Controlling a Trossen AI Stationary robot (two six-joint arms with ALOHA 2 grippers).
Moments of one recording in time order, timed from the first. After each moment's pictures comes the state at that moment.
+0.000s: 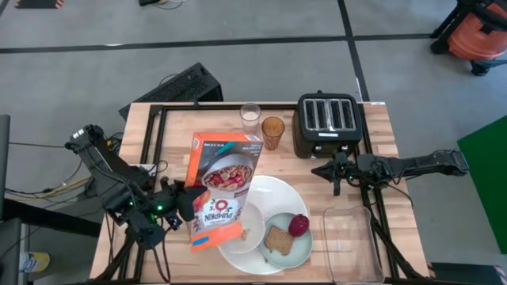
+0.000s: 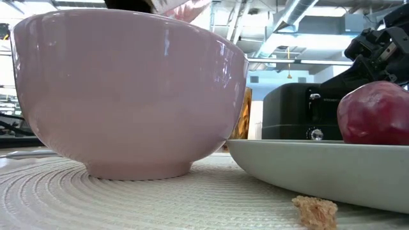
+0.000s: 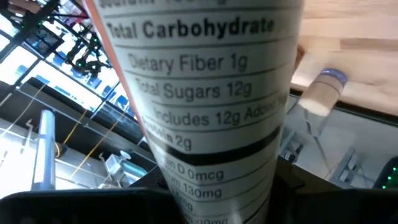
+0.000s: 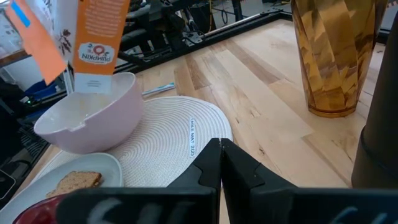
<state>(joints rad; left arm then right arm) -0.81 1.33 1.38 -1.12 -1.14 1.38 0.06 0.26 0.01 0.04 0.16 0.37</state>
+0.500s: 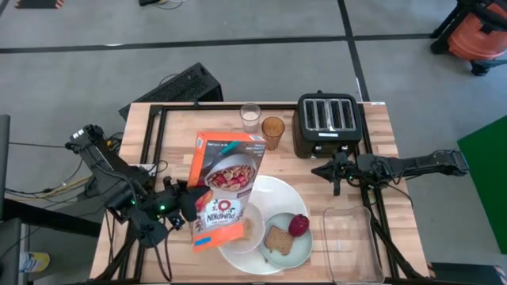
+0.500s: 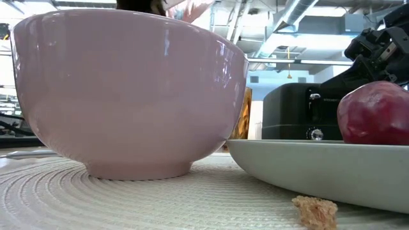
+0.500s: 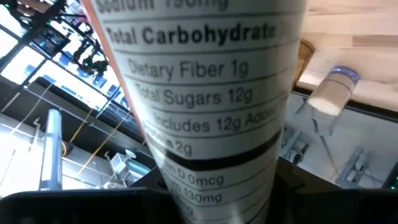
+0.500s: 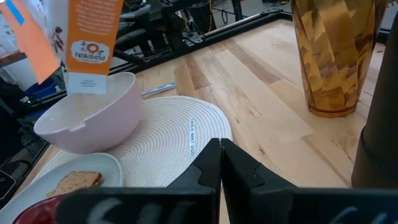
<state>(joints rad) -0.79 1.33 1.38 -1.04 -1.13 1.47 0.06 0.26 0.01 0.04 0.16 0.37</state>
